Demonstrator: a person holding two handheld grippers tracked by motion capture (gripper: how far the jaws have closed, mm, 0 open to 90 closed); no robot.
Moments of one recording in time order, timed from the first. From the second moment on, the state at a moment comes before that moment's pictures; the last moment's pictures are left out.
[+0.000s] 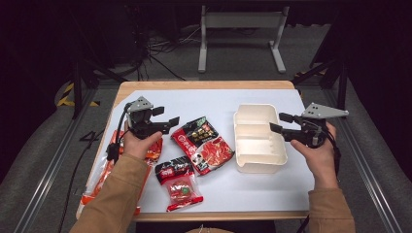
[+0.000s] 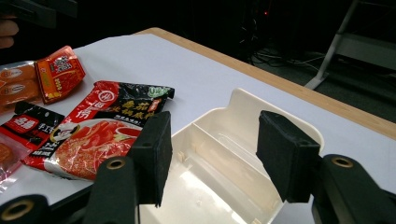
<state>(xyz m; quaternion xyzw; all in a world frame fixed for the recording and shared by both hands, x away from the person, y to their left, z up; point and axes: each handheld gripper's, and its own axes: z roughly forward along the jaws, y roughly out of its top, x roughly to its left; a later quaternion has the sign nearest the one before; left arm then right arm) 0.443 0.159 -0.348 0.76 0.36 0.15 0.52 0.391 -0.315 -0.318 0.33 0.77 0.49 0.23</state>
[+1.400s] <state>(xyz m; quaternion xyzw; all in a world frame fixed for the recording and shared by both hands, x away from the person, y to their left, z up) 0.487 0.134 -0.417 0.82 0.45 0.05 0.35 0.391 -0.317 -0.321 0.35 0.77 0.48 0.23</state>
